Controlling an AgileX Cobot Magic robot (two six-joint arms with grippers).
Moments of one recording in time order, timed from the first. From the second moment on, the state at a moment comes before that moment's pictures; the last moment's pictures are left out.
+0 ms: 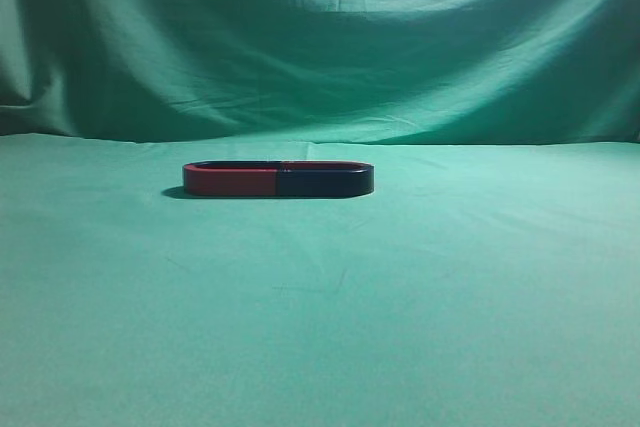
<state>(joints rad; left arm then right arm) 0.00 -0.01 0.02 -0.06 0.35 -0.03 0.46 1.00 -1.20 0.03 1.11 0.12</state>
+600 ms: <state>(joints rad) 0.00 -0.01 0.02 -0.06 0.35 -0.03 0.46 0.44 -0.75 0.03 0.99 0.13</state>
